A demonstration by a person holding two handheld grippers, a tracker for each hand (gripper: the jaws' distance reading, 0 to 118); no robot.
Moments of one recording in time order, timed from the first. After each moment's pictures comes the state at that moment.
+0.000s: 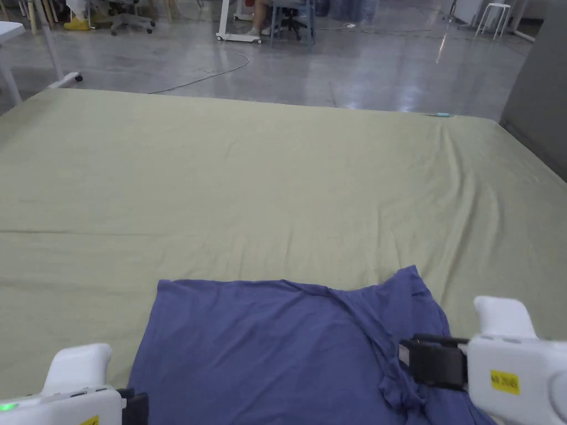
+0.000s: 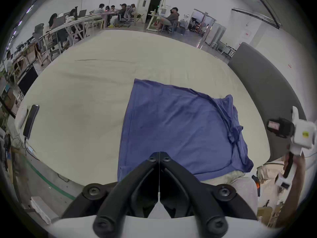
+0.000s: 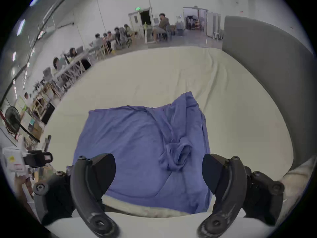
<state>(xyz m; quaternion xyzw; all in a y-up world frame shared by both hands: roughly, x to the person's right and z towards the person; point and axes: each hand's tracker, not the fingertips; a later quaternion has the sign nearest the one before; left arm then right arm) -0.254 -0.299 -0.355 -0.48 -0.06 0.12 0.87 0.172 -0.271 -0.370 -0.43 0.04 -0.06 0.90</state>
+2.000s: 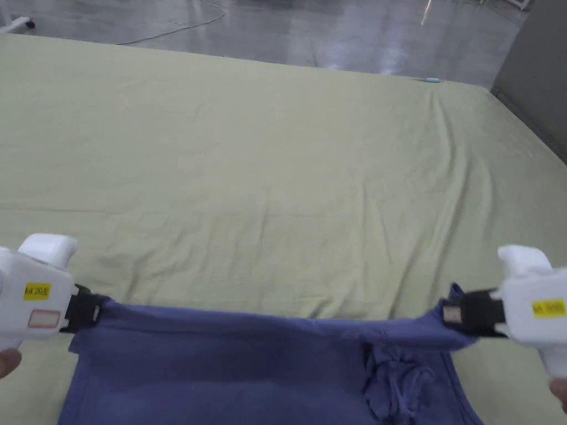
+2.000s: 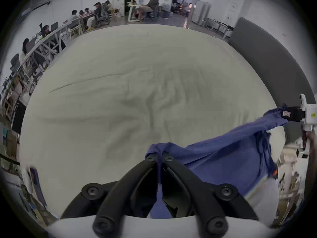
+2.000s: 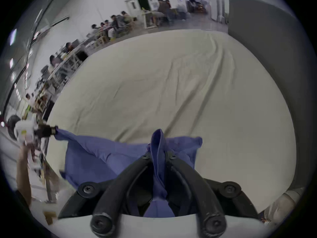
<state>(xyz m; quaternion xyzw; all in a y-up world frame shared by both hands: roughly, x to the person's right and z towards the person) -0.286 -0.317 -0.526 -0.52 -0.12 0.00 0.84 0.250 -0.289 -0.474 -0.51 0.07 -0.05 0.86</state>
